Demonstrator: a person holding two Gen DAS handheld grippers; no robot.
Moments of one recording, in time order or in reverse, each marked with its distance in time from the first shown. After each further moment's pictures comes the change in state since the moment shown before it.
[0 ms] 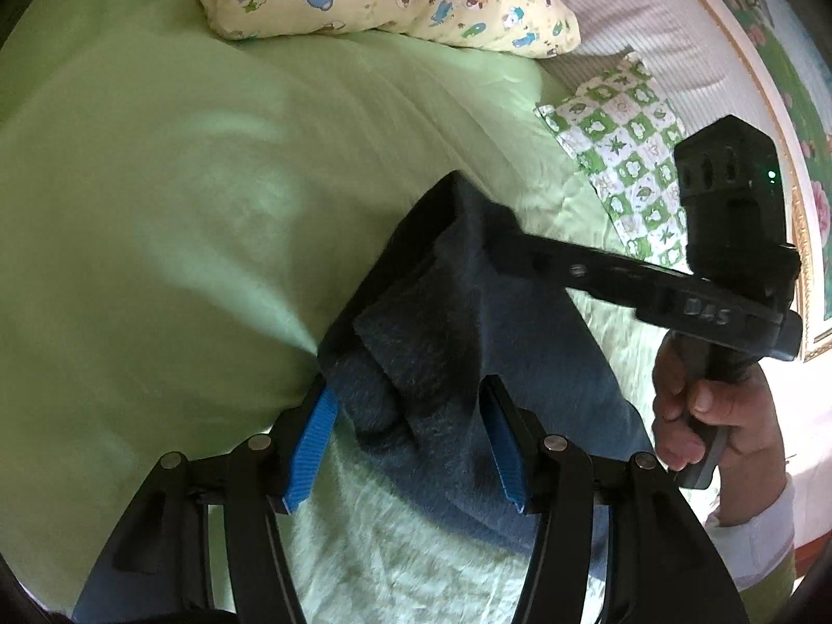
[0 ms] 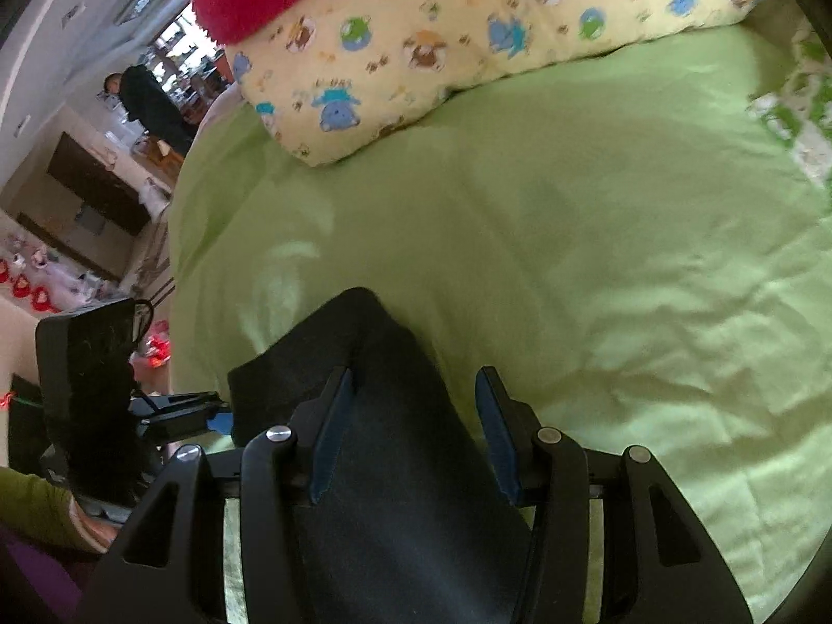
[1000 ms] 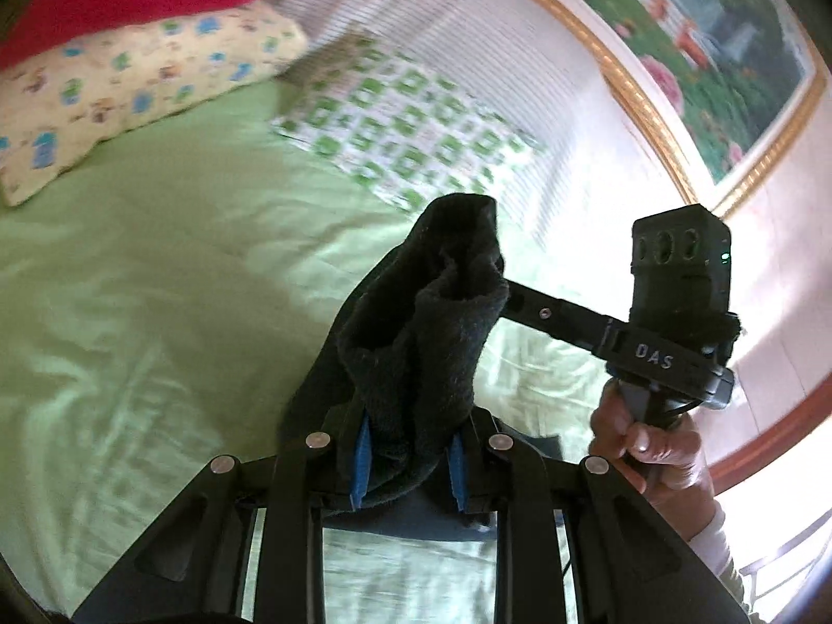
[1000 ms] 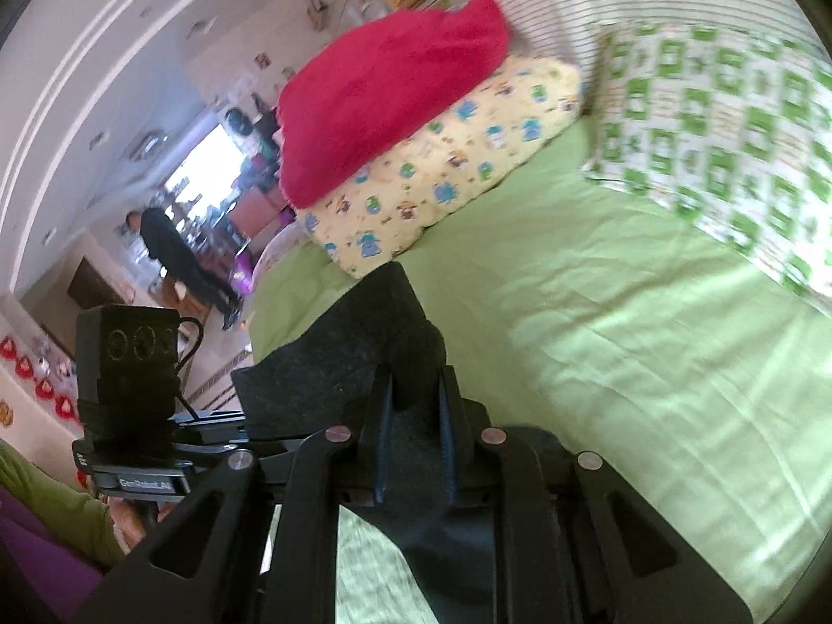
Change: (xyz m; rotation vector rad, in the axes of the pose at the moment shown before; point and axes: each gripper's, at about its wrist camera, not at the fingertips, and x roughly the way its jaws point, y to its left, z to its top) left arm -0.039 -0.179 -0.060 0.381 -0.017 -0.246; right arm -0.205 0.001 -0.160 0.194 -0.471 -0.007
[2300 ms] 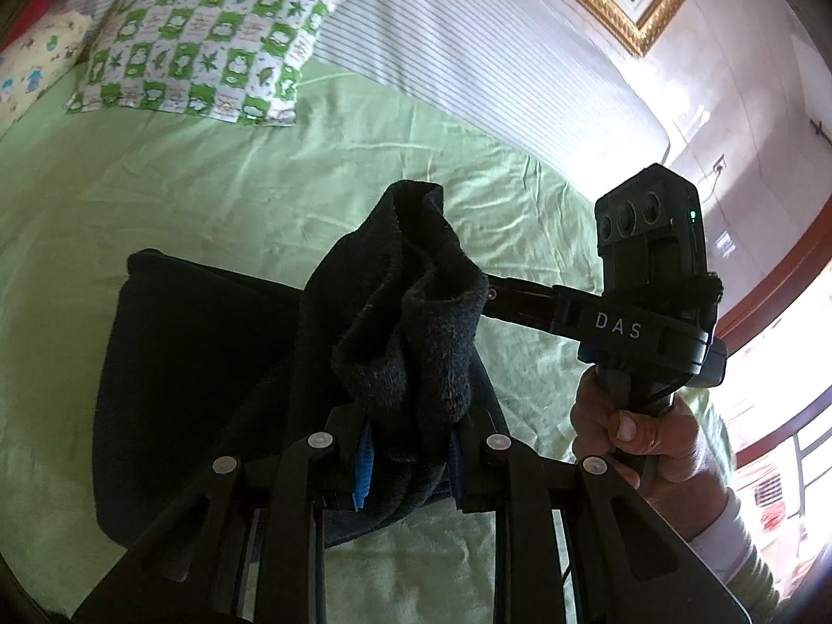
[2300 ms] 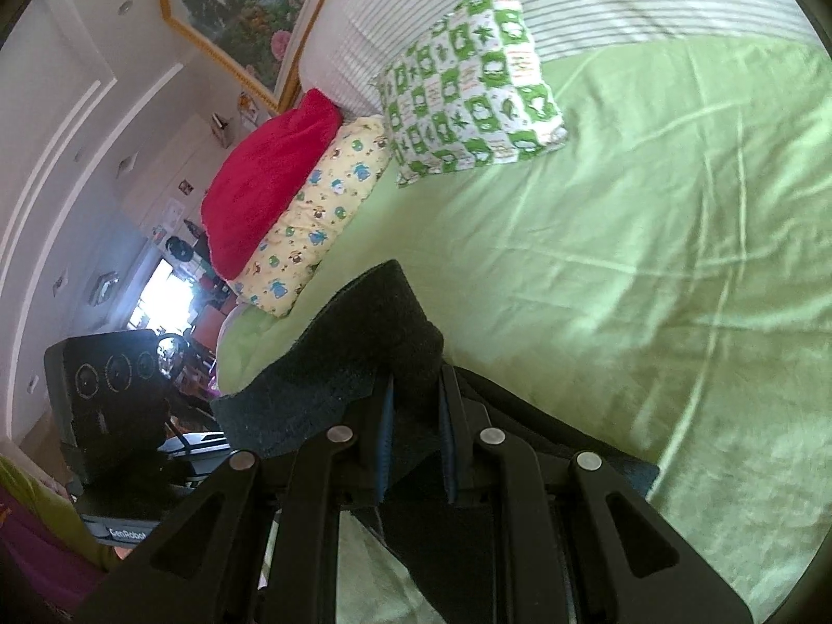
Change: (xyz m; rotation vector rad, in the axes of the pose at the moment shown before) left arm 0.127 -0.143 -0.084 0.309 0.223 -0.042; right arm -0.133 -0.119 -0.154 0.329 -0.221 -0.076
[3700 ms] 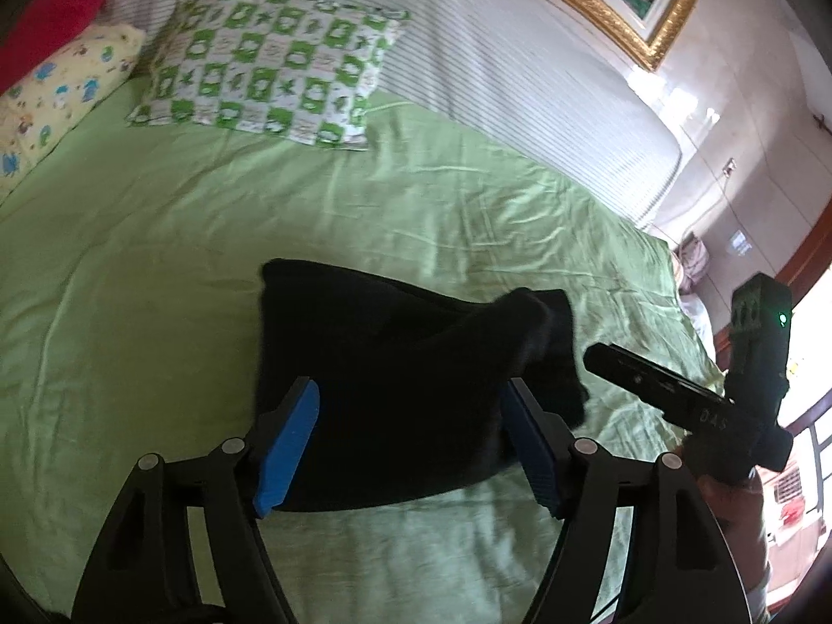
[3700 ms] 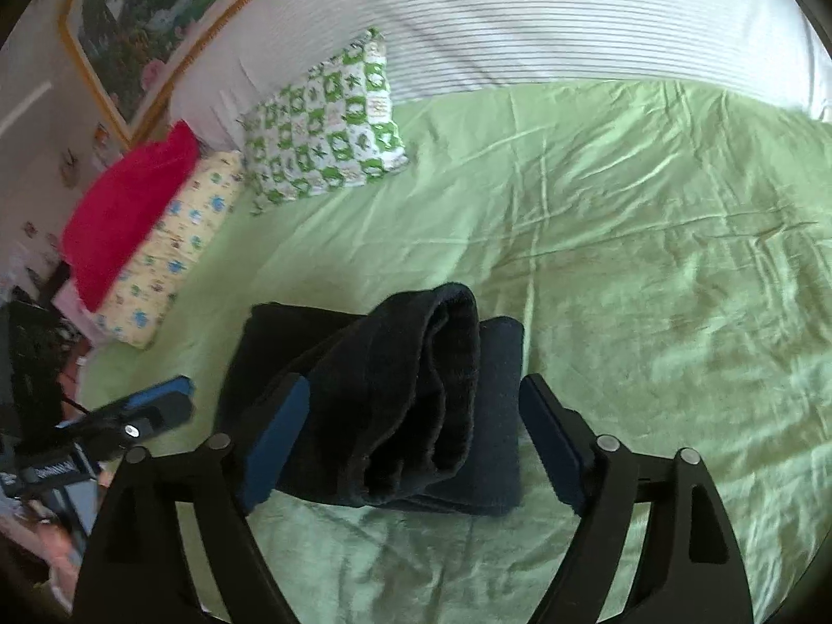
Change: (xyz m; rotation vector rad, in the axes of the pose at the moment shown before) left arm -0.064 0.070 -0.013 0.005 -0.041 0.058; right arm -0.045 0.078 -0.071 0.082 -0.156 -0.601
